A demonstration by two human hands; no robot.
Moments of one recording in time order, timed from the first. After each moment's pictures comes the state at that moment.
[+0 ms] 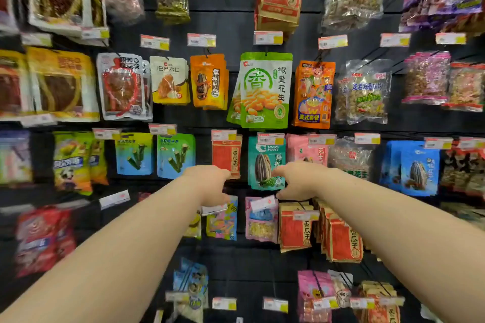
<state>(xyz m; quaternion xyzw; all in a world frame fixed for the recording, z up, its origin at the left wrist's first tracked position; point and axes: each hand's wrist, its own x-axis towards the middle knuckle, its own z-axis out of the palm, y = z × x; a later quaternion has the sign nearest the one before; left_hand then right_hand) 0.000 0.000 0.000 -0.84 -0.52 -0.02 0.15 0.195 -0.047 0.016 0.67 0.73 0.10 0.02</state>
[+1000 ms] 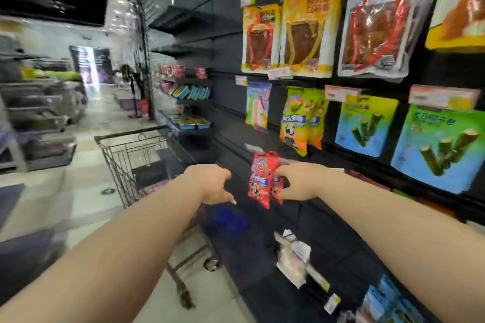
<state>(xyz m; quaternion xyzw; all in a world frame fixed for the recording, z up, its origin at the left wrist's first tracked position) -0.369 0.073 -0.087 -0.52 -0.85 0.08 0.03 -0.210 0.204 -0.065 0.28 0.96 0.05 0.07</state>
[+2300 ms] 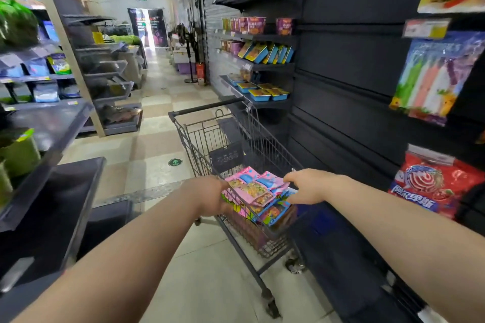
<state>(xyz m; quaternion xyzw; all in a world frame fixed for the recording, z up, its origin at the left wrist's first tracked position) -0.829 -0.002 -0.203 -0.43 -0.90 0.08 -0.07 -0.705 0.200 -0.188 0.19 0.97 -0.04 0.16</state>
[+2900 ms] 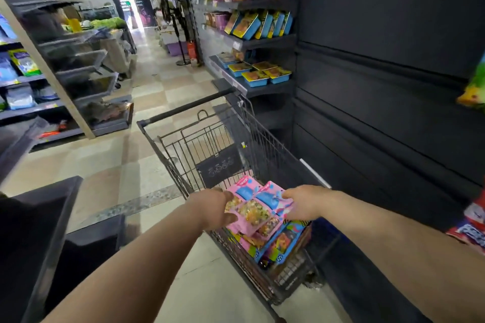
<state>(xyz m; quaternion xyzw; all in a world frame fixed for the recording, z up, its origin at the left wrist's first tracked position) -1.010 0.180 -0.263 -0.44 -0.88 0.11 -0.14 -0.882 0.372 -0.272 0.19 0.95 -0.11 0.23</state>
